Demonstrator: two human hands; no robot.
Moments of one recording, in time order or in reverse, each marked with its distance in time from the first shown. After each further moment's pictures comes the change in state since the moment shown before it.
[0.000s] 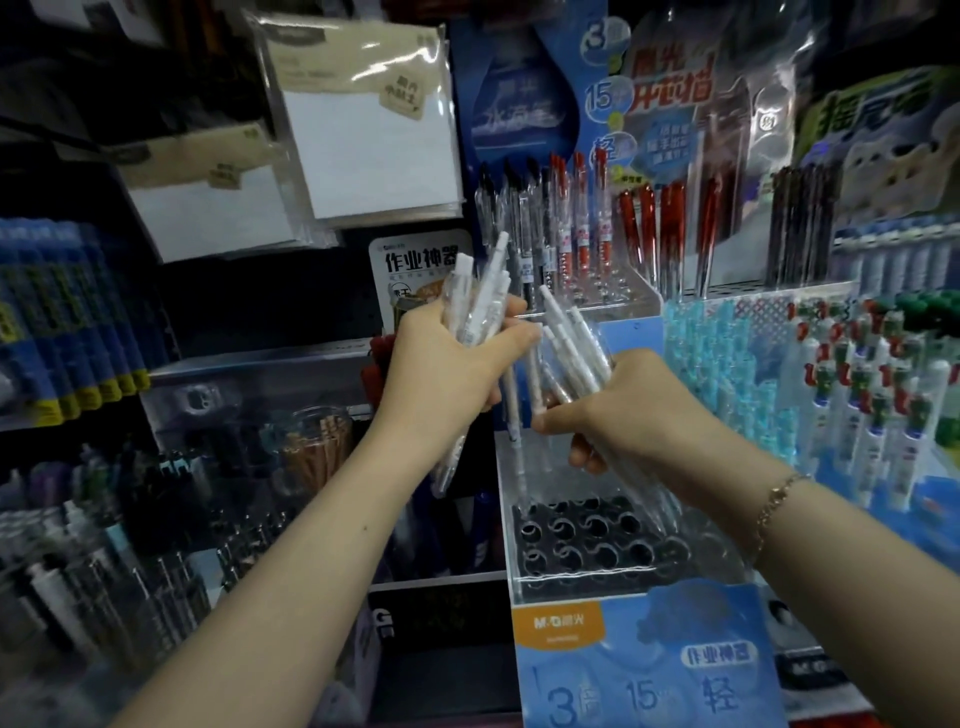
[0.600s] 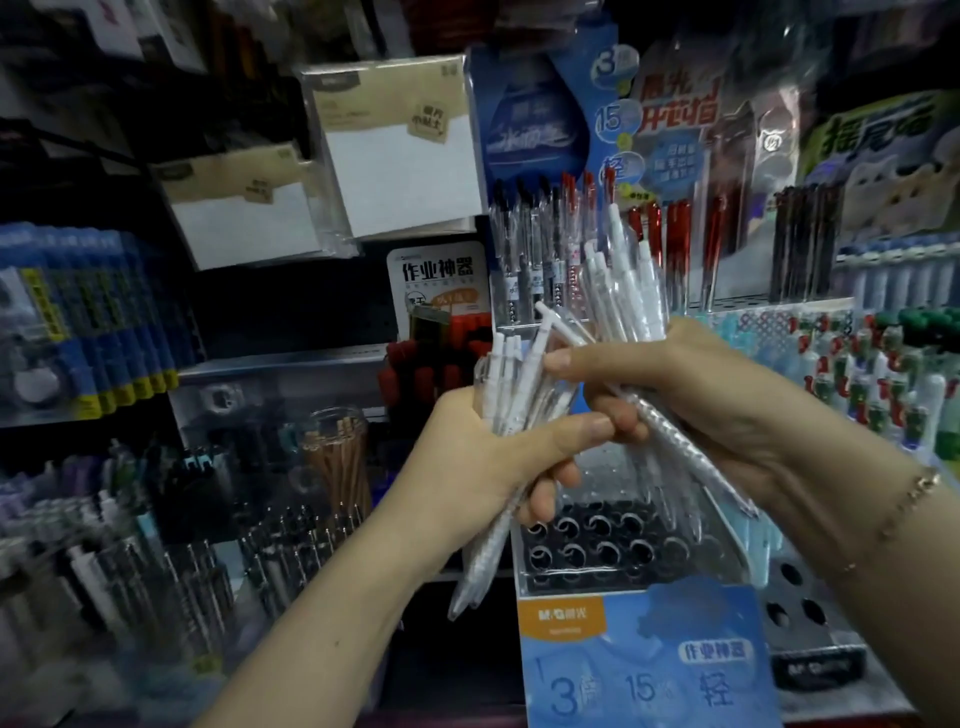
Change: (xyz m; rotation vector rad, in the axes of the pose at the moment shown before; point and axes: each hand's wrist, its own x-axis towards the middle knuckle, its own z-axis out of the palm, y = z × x) left_hand -0.059 0.024 -0.003 -0.269 -0.337 -0.152; right_hand -0.047 -0.040 -0.026 0.307 -0.244 -0.180
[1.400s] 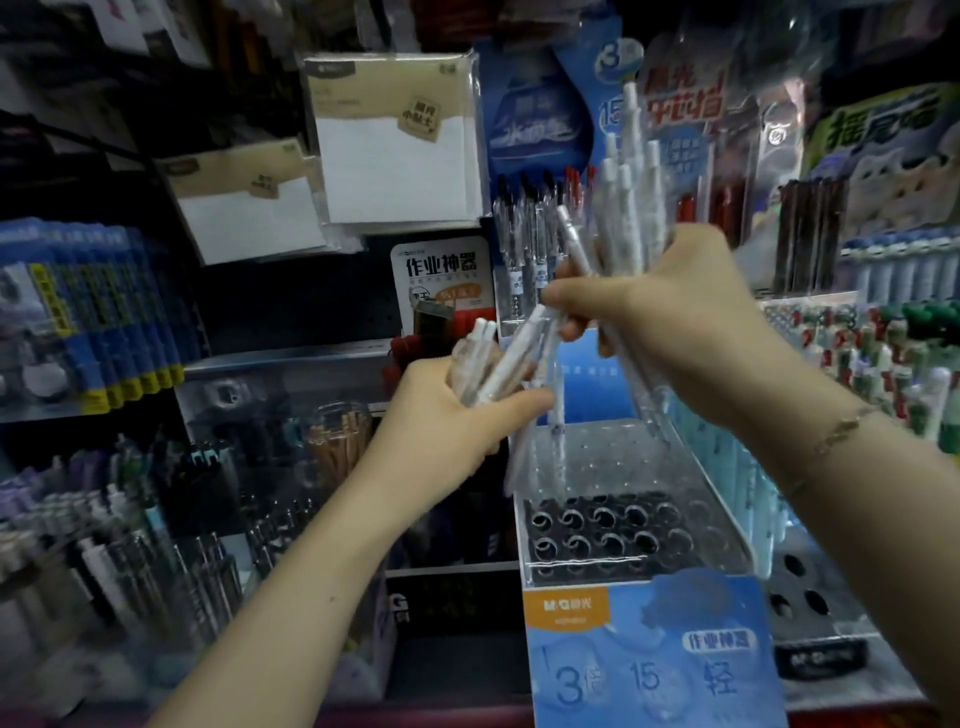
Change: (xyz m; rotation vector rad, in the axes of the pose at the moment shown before) left_hand 0.014 -0.015 -0.029 0.254 0.194 0.083; right_hand 0.030 -0.011 -0.002 -0.158 0.294 -0.328
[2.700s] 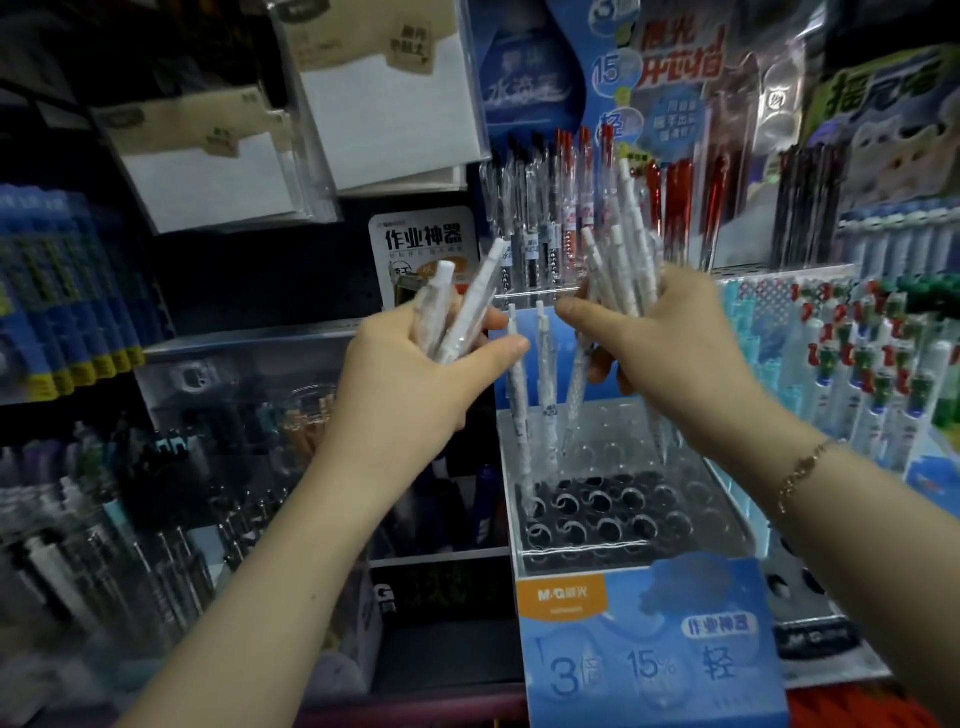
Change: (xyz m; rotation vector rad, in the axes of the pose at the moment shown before) left_hand 0.005 0.005 -0.005 0.043 0.172 0.097; right_hand -0.004 0.052 0.004 -0.122 0.150 0.035
